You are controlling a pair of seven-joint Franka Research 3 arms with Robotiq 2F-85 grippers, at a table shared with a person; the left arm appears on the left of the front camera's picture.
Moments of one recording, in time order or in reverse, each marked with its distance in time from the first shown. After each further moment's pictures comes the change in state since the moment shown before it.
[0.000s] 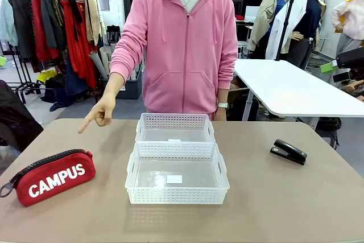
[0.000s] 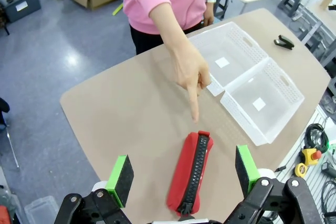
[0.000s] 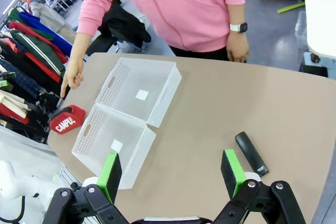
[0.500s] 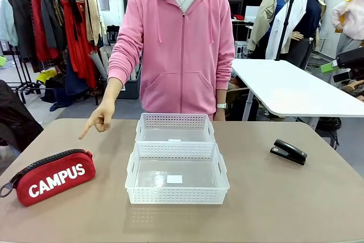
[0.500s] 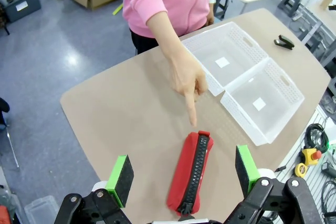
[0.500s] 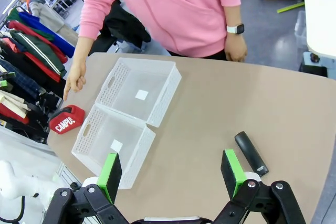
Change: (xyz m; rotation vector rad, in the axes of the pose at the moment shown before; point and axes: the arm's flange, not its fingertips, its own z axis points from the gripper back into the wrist) left arm 0.000 0.000 0.000 0.000 0.000 0.000; right arm 0.000 0.000 0.000 -0.001 0.001 0.000
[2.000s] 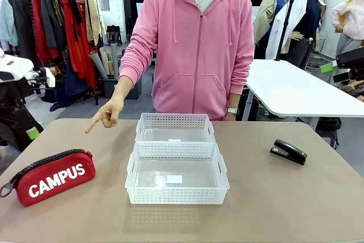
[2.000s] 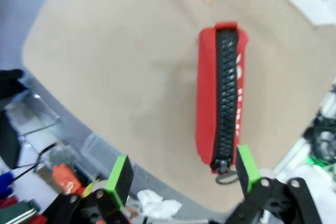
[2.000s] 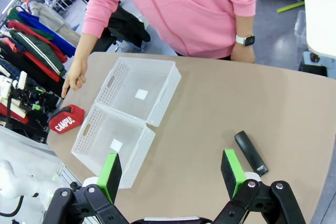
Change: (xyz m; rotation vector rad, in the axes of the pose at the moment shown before) left arm -0.045 -0.029 -0.169 0.149 0.678 -0.372; right arm 0.000 0.000 0.000 -0.002 0.002 0.000
